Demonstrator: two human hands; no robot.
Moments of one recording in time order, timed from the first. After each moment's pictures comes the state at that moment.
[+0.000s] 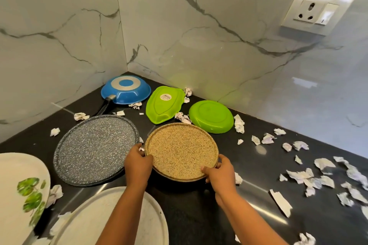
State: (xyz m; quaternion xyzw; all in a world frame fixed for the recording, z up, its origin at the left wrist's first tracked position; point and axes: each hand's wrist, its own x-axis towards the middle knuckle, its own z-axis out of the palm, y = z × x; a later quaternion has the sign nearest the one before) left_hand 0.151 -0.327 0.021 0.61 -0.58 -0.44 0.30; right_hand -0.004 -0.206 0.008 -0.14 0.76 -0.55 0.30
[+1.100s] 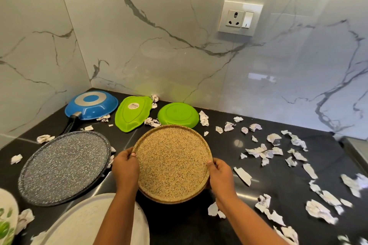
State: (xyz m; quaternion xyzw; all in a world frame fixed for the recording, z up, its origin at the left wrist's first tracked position) left_hand 0.128 -0.294 0.031 0.53 -0.57 -0.50 0.38; right_hand -0.011 -0.124 0.014 -0.13 0.76 -0.60 0.21
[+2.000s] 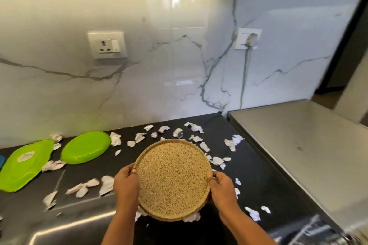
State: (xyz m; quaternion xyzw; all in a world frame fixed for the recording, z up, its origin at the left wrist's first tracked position) left_hand 0.003 -0.101 0.057 0.38 -0.67 -0.58 0.26; right_hand -0.044 0.120 0.042 0.02 0.79 -0.61 0.05
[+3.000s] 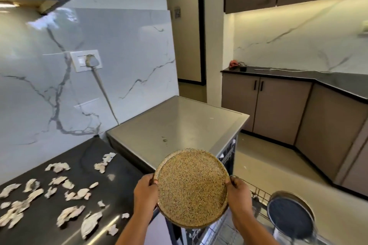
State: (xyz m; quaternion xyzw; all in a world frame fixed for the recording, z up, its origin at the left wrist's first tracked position) left_hand -0.052 0.304 0.056 0.08 -0.86 -0.51 0.00; right_hand 0.036 0.509 0.037 0.35 0.67 -0.63 -0.17
